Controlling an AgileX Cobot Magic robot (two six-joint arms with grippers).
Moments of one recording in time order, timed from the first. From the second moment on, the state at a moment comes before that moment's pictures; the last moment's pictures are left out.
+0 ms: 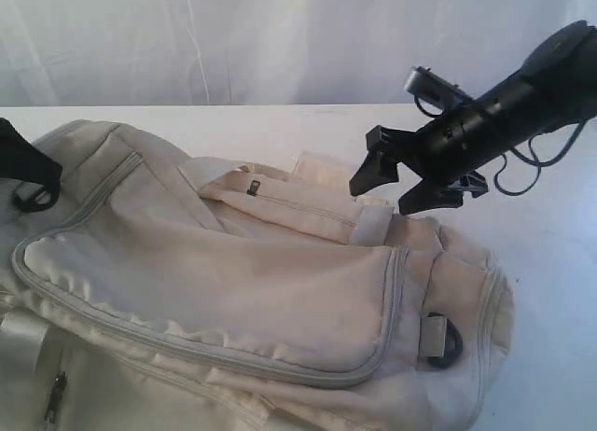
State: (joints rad) left arm 0.38 1.63 -1.14 -0.88 1.15 0.93; right arm -0.01 1.91 -1.31 0.81 0.87 -0.47
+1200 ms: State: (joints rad) left arm 0.37 1.61 -1.36 -1.10 1.24 1.02; right arm 0.00 2.03 -1.60 0.65 1.08 -0.45
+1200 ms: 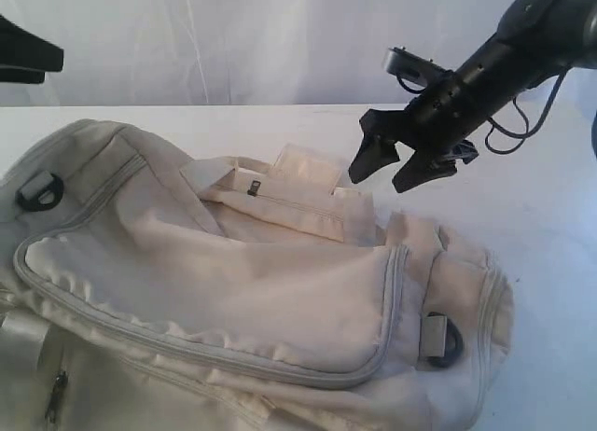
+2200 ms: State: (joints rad) left arm 0.00 2.04 -1.81 -0.78 1.26 0.77; right arm 0.02 2.13 -1.62 0.79 1.20 -0.46
